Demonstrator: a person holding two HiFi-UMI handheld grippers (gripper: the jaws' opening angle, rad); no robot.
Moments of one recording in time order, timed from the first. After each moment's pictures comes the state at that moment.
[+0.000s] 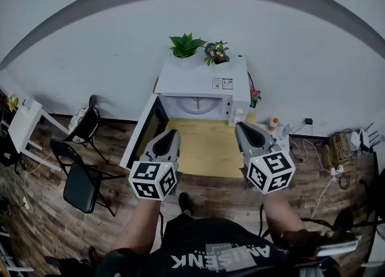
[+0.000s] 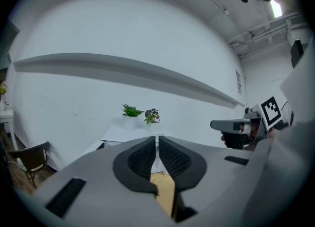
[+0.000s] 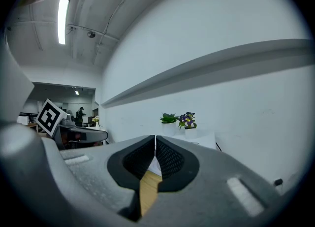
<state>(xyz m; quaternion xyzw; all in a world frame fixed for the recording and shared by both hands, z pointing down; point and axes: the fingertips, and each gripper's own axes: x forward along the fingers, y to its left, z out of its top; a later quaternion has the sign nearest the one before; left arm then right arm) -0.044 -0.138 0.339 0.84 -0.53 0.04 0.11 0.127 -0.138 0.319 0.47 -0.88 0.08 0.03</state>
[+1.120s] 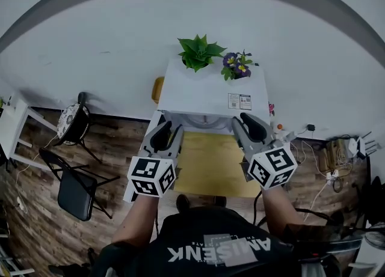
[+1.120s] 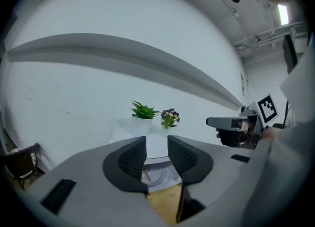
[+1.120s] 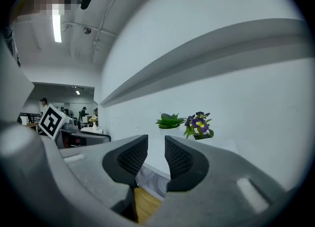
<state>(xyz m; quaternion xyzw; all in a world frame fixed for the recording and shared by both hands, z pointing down) -0.093 -0.299 0.358 0.85 -0.51 0.04 0.13 0.069 -0.301 0.325 0.46 -0.88 0.08 0.02</state>
